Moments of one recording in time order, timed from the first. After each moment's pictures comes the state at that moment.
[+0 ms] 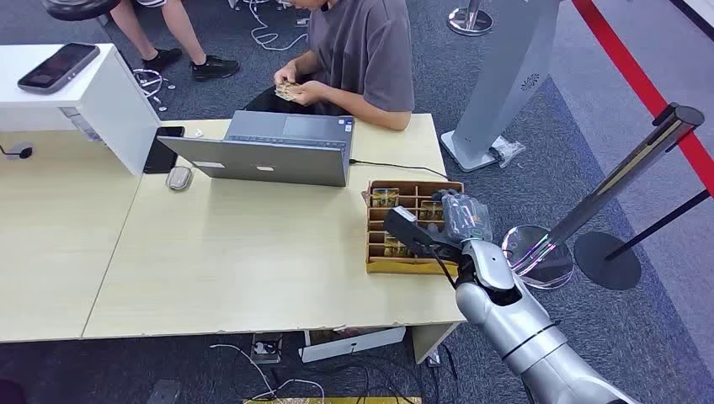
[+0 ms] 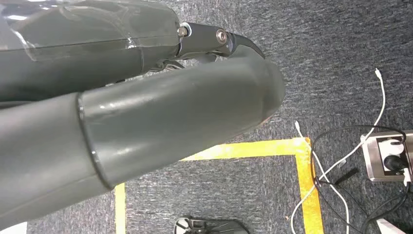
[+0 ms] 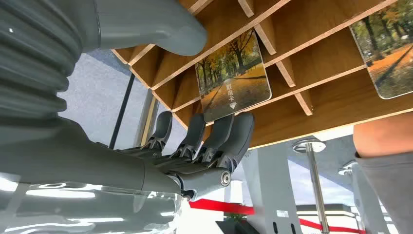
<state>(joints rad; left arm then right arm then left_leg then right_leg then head) -0.11 0.17 -0.51 -0.20 0.45 0.25 -0.27 -0.52 -0.19 0.65 -1.22 0.80 -0.08 0.38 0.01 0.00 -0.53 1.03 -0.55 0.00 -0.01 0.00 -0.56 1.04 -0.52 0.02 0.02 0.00</state>
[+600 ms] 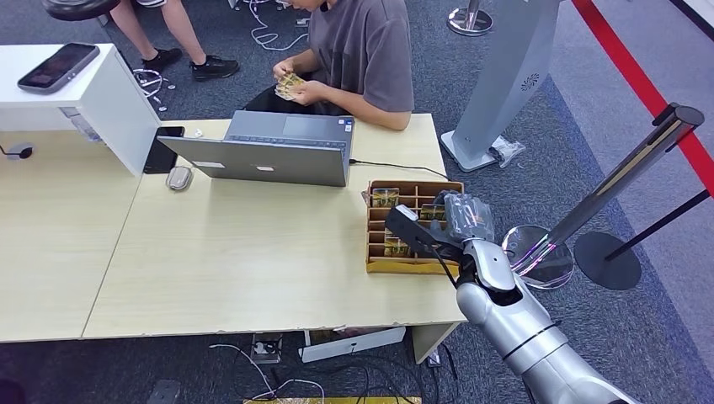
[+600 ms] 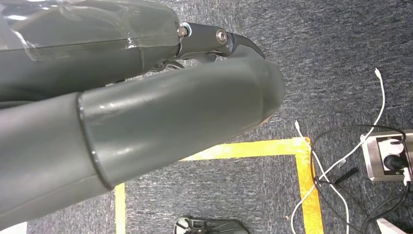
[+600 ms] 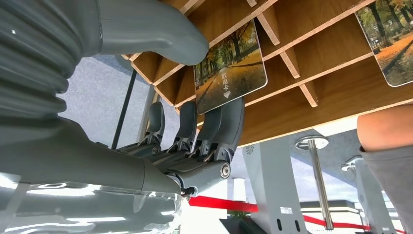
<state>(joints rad) -0.11 0.17 -0.51 -0.20 0.45 0.25 -0.27 -0.52 -0.19 0.65 -1.22 0.81 -0.10 0.39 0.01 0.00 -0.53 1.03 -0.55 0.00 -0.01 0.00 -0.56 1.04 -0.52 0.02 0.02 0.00</state>
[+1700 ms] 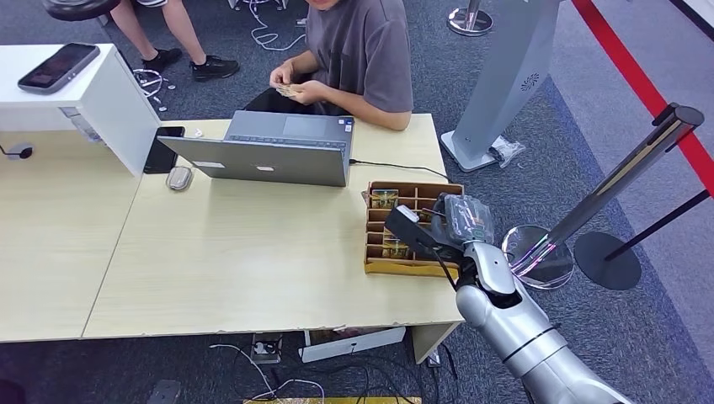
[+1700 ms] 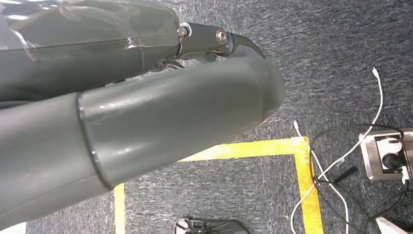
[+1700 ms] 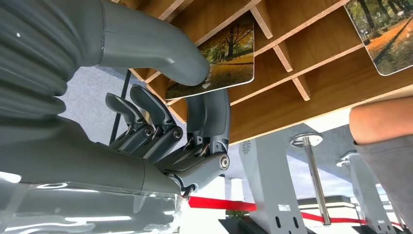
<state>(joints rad) -0.11 0.17 -0.51 -0.20 0.44 0.25 -0.27 -0.51 -0.19 0.65 -1.22 0.79 -0.14 0.36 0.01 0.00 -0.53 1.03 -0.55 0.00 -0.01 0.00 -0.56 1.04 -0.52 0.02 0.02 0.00</state>
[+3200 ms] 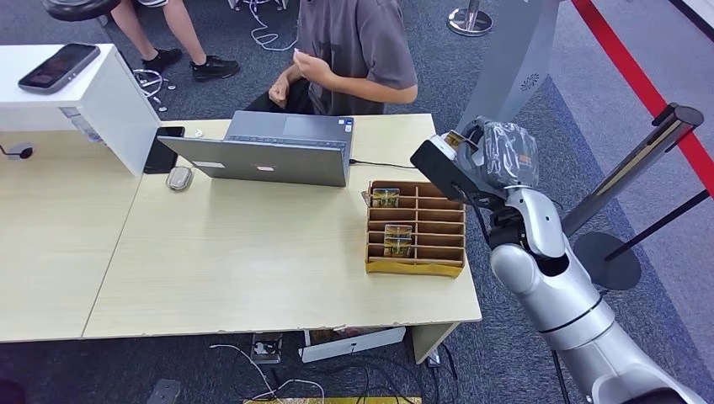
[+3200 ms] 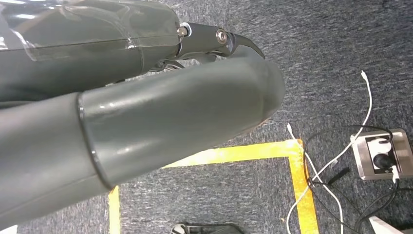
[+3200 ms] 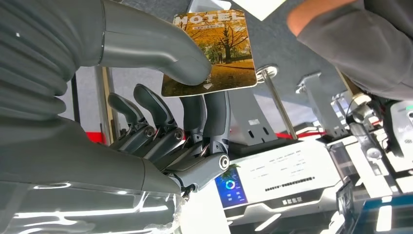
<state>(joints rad) -0.11 0.17 -0.51 -0.20 0.42 0.25 -0.30 -0.62 -0.29 0.58 -1.52 0.75 -0.13 0.39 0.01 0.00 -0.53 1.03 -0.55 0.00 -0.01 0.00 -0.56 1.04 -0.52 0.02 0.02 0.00</state>
